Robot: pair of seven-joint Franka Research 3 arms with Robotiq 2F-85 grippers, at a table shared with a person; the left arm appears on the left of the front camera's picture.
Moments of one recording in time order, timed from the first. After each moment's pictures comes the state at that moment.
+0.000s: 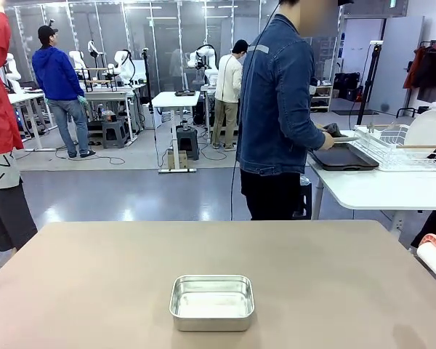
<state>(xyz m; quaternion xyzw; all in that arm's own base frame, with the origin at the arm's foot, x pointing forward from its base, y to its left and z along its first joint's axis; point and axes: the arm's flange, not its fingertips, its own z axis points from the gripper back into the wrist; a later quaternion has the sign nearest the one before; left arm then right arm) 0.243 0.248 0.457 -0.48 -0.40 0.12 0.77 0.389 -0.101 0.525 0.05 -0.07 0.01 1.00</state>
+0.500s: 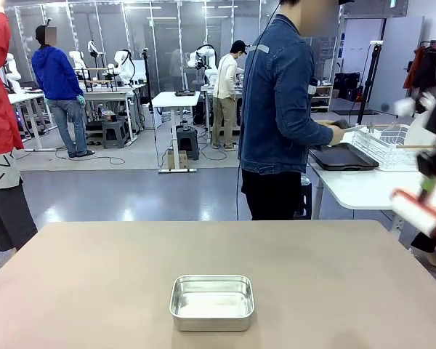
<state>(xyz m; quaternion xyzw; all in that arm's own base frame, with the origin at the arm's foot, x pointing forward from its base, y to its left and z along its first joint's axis) 0.243 0.248 0.457 -0.48 -0.40 0.12 0.77 0.407 0.032 0.635 -0.09 -0.17 0.22 0.95</state>
